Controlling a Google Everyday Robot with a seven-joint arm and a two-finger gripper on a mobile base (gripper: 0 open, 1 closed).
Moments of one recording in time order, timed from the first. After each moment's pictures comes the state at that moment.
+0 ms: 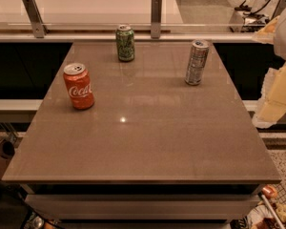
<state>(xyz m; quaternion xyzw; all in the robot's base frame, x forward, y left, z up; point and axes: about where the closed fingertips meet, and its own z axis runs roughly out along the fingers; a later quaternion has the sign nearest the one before) 0.437 -0.209 1.000 -0.60 0.77 -0.06 0.19</state>
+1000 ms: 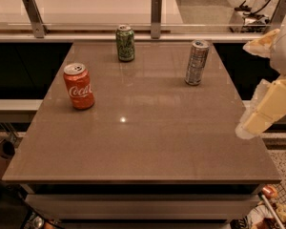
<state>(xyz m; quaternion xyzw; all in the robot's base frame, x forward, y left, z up) 0.424 -0.182 0.989 -0.58 0.77 0.01 0.26</state>
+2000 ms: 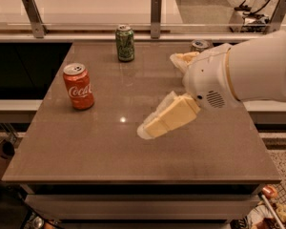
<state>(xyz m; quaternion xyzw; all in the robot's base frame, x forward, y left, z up) 0.439 -0.034 0.967 -0.52 0.72 0.17 0.43</state>
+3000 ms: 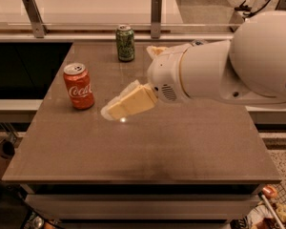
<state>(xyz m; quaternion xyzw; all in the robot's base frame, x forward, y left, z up) 0.481 0.027 0.967 -0.47 0.71 0.18 0.49</state>
